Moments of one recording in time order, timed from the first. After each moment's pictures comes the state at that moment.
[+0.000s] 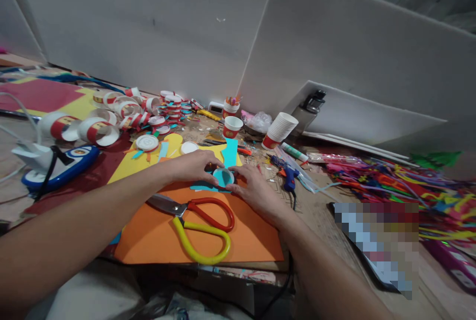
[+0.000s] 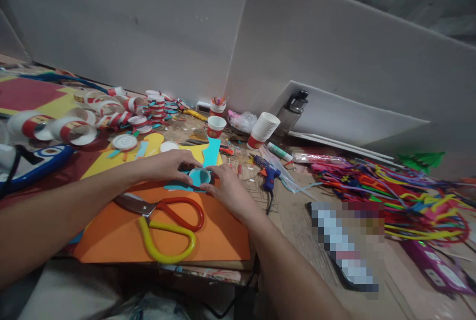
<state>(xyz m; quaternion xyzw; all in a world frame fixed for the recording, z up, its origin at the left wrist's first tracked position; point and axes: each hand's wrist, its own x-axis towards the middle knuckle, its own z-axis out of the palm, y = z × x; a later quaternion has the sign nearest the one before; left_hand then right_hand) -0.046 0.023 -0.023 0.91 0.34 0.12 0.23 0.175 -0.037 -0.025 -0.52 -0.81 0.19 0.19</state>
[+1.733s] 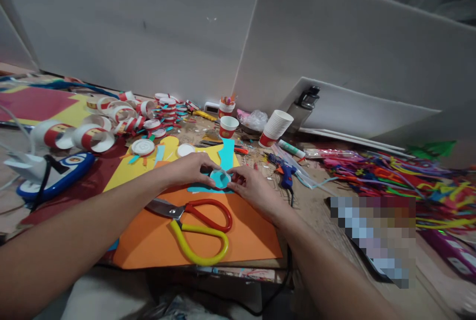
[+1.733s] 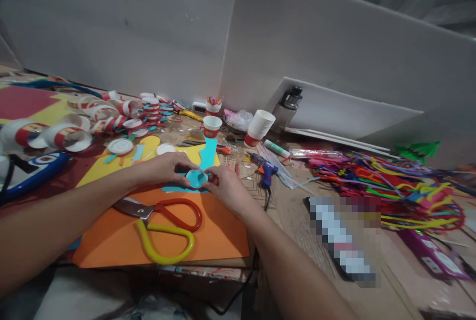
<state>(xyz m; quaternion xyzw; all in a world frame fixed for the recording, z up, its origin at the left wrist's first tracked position) -0.046 0.024 -0.030 0.88 0.35 0.13 0.28 0.178 -0.033 -0.026 -0.52 -0.79 0.25 0.22</state>
